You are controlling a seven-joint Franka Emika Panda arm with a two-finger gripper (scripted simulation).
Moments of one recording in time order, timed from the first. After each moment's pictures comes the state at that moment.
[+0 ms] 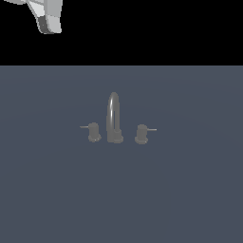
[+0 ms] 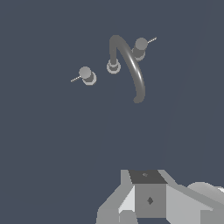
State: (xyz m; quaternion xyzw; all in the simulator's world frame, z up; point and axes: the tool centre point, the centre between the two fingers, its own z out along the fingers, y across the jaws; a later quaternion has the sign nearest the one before) arm -0.182 0.104 0.345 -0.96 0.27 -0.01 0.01
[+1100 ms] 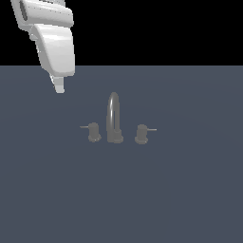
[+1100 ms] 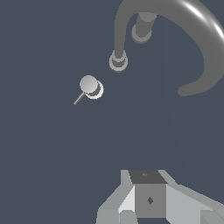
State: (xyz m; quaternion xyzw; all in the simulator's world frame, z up) arm -0.098 0.153 0.240 -0.89 0.46 0.00 0.01
